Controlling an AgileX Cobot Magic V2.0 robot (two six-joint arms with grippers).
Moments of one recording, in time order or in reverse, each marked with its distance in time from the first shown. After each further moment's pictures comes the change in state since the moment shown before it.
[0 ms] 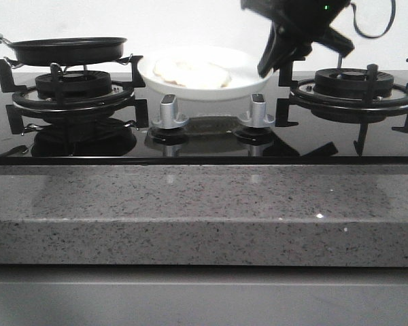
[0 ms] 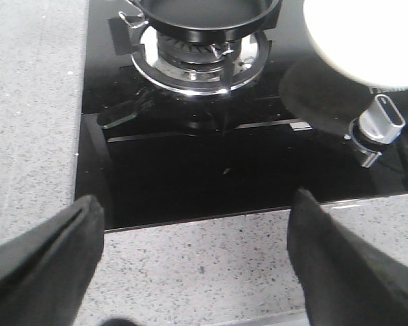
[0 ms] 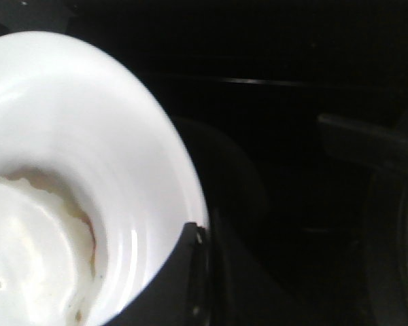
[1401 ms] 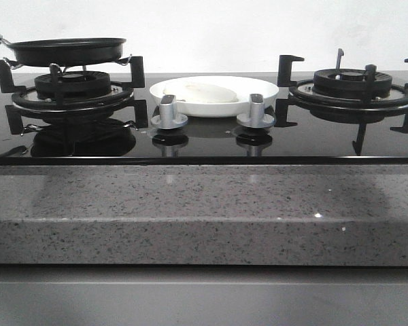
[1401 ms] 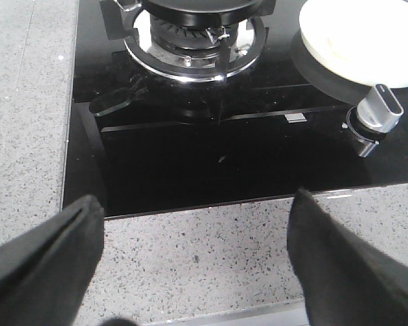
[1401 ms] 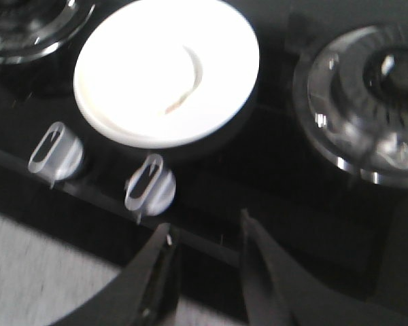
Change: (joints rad) left arm 0.000 0.000 0.024 -0.007 -0.002 0.000; right arm 0.078 -0.852 0.616 -0.268 0.004 -0.004
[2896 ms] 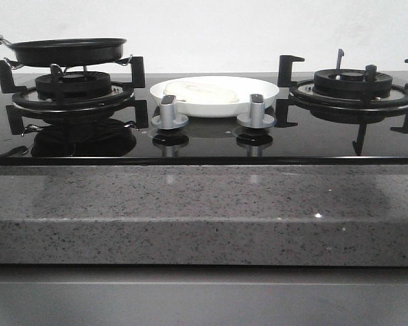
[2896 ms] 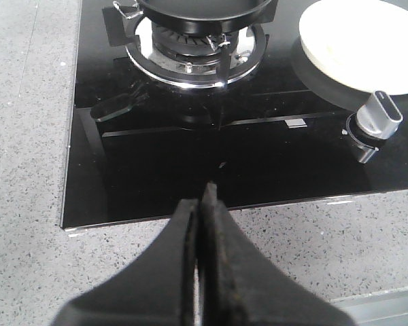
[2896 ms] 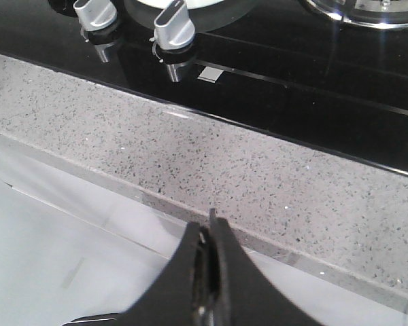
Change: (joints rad) left arm 0.000 0.000 0.000 -0.002 -0.014 0.000; right arm 0.000 -0.705 0.488 -0.002 0.117 0.000
